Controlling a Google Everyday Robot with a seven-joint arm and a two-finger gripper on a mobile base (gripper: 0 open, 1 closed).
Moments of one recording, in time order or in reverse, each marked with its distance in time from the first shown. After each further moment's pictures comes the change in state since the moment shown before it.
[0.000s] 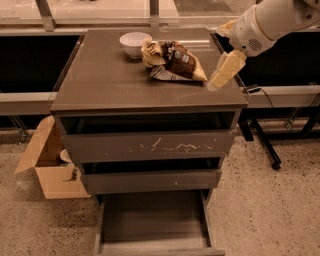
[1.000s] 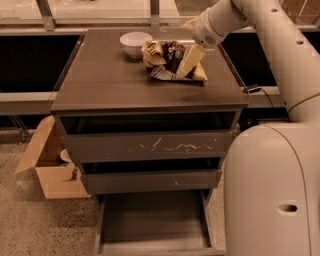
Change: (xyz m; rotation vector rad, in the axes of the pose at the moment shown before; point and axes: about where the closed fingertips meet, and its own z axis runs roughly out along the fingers) arm -0.030 -0.090 0.120 0.011 -0.059 -0.087
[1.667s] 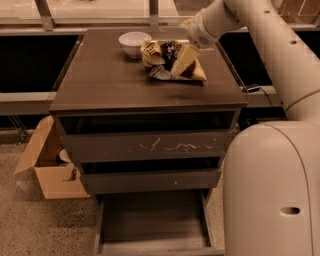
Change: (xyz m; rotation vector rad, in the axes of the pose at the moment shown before) arm -0.010 -0.004 0.015 0.028 0.004 0.020
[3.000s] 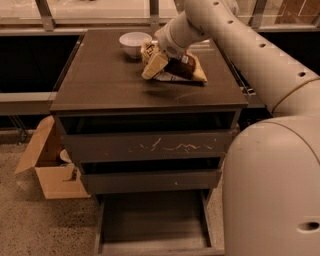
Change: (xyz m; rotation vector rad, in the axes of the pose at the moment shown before) arm -0.055 0.025 0.062 0.036 -0.027 0.033
